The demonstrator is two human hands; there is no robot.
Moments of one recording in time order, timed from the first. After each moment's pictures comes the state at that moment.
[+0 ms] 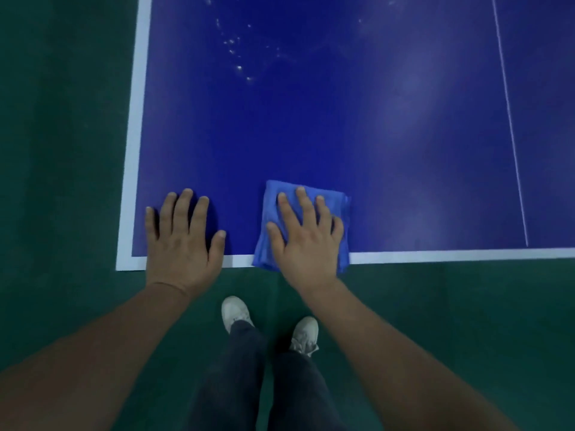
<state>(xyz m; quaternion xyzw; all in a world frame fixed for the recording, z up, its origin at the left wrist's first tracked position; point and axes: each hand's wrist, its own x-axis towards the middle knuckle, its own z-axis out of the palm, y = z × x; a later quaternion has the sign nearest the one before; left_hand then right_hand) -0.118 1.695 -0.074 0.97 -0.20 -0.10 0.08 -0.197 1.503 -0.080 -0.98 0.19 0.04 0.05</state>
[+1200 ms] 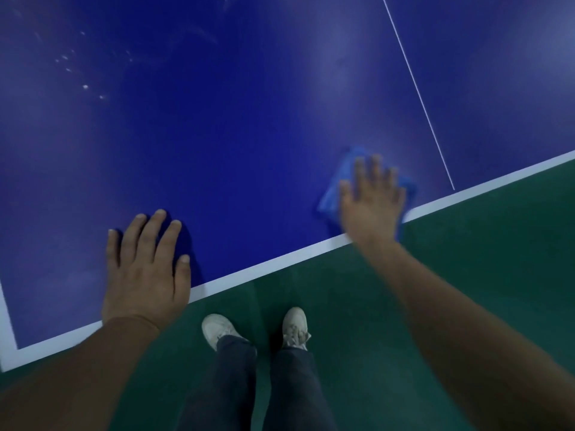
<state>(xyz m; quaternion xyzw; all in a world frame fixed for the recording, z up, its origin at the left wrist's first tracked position) -0.118 1.618 -0.080 0.92 -0.36 -0.10 0.09 -0.269 1.287 -0.084 -0.87 0.50 0.06 0.03</state>
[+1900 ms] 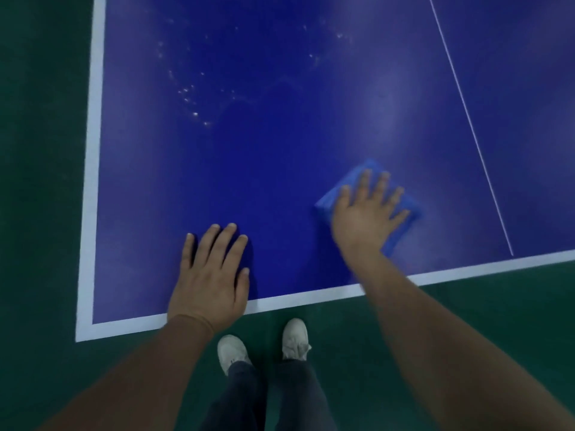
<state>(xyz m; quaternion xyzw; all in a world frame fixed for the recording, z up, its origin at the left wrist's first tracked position) -0.117 1.618 -0.076 0.92 -0.36 -0.11 0.08 -0.155 1.347 -0.084 -0.86 0.50 0.02 0.07</state>
